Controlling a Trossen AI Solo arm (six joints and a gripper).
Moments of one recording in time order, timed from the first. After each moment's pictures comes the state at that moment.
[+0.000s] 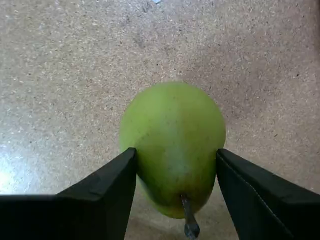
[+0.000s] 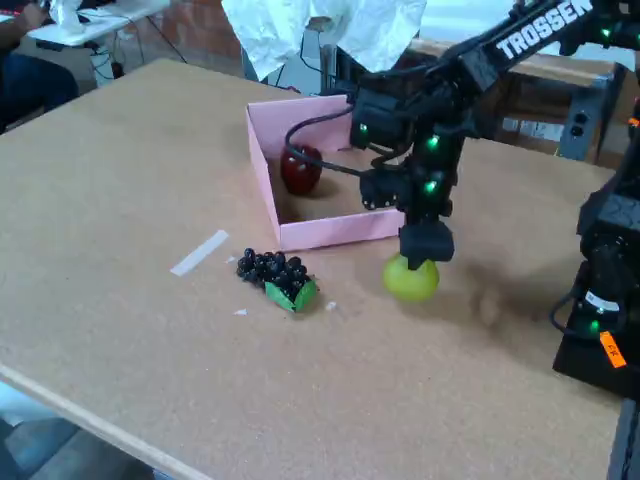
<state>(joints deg) 7.2 84.2 43.3 -40.9 -0.5 -19.5</state>
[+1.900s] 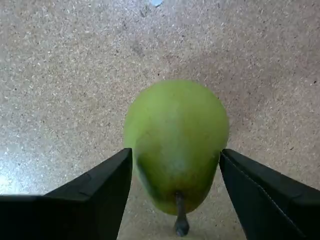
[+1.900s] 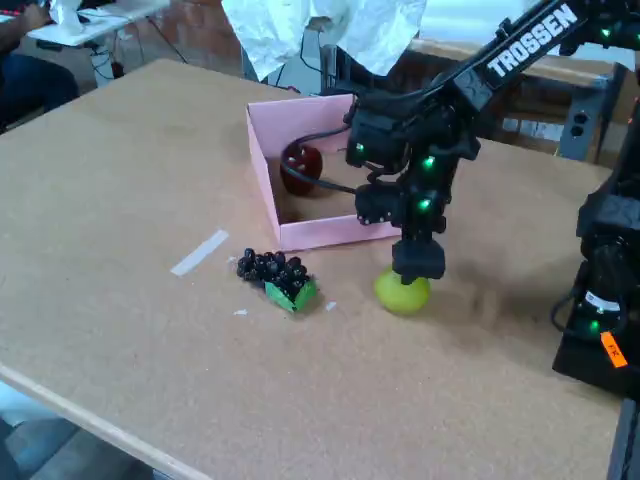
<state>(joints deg) 8.7 87.3 40.4 -34.2 -0.4 -16.6</state>
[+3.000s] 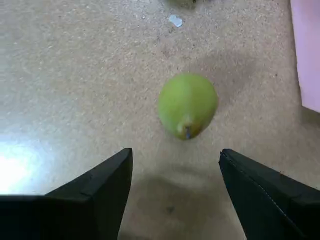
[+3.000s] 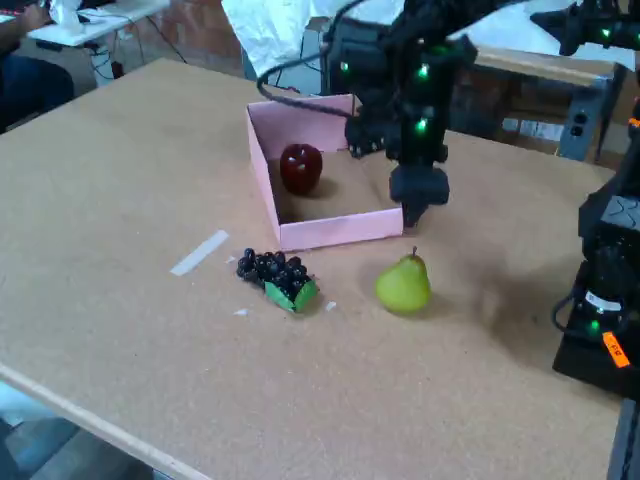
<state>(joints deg) 11.5 83.1 64.8 -67.9 -1.8 -14.8</state>
